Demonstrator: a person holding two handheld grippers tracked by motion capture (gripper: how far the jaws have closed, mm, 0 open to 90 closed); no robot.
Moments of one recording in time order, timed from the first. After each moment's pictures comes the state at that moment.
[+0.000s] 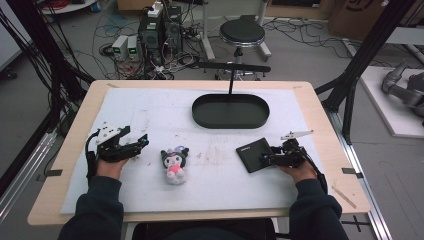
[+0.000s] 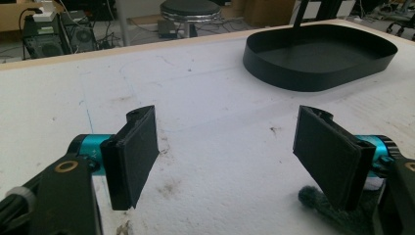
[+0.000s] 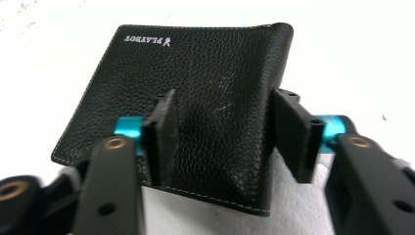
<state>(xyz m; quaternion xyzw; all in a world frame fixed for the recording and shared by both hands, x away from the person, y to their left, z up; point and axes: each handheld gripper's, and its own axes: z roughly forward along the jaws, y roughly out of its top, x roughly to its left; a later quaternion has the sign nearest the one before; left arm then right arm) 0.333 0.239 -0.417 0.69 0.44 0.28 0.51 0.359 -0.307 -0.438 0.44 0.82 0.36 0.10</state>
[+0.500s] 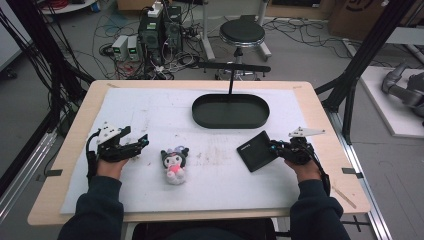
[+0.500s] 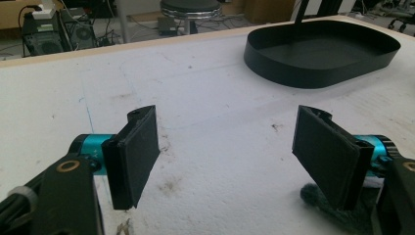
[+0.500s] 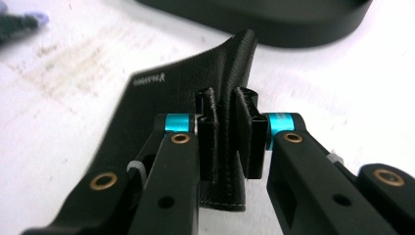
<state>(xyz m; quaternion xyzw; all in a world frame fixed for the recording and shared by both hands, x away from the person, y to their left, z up) 0.334 0.239 -0.418 0.69 0.44 0.28 0.50 0.347 -0.315 -0.412 0.42 0.79 0.42 0.17</state>
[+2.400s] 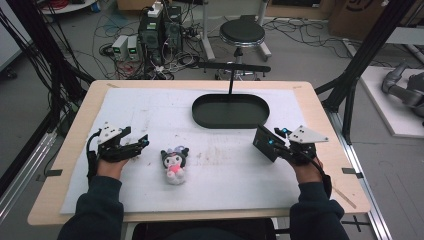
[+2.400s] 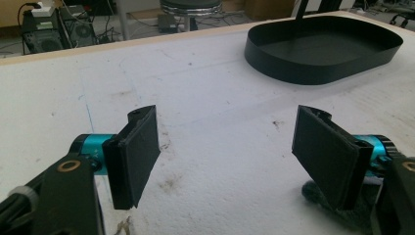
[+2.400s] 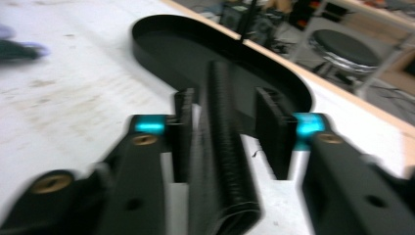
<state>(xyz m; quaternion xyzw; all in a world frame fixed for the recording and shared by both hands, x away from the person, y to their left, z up) 0.335 0.238 -0.419 0.69 0.44 0.28 0.50 0.323 -0.294 -0.379 0.33 0.78 0.43 0.32</state>
